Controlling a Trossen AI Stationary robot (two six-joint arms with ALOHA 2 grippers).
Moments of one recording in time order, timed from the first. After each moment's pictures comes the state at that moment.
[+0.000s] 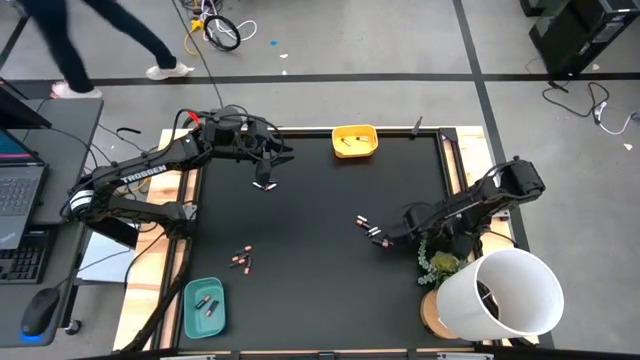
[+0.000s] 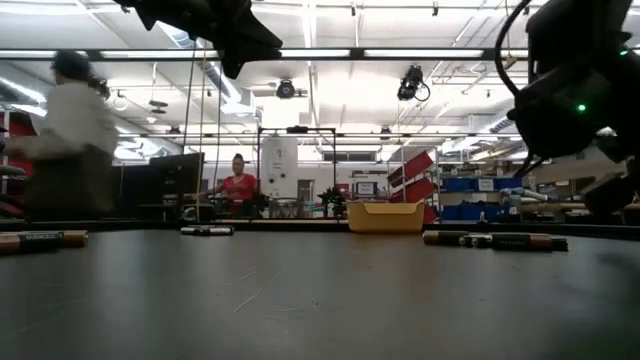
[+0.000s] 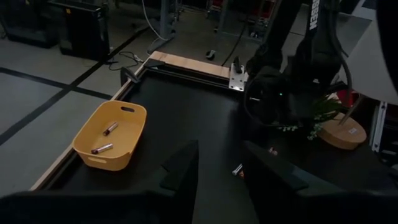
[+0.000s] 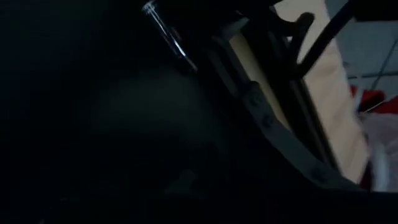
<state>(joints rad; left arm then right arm) 0.48 1.14 1.00 -0.18 0.34 -0.06 0.22 1.57 0.68 -1.24 -0.33 2.37</state>
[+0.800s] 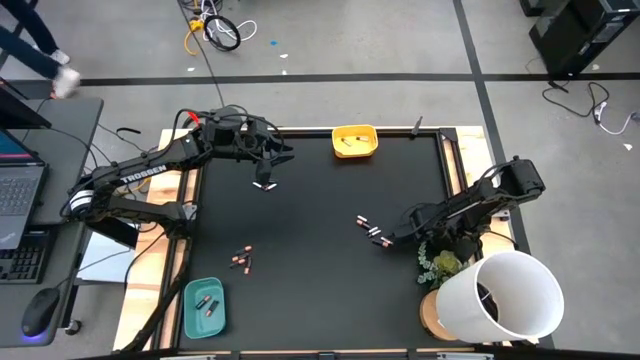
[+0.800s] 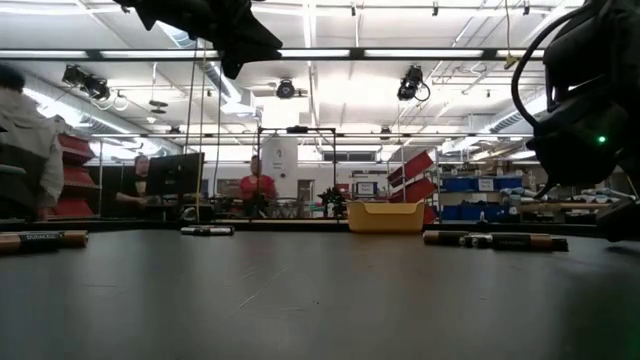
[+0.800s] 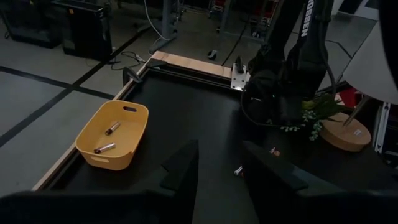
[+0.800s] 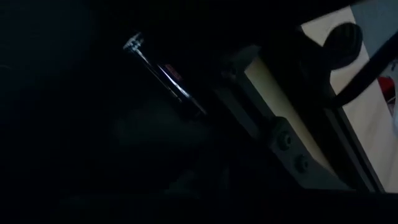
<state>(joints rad) 0.48 1.14 1.00 -0.18 0.33 -0.06 0.18 1.57 0.52 -1.11 -0.26 2.42</state>
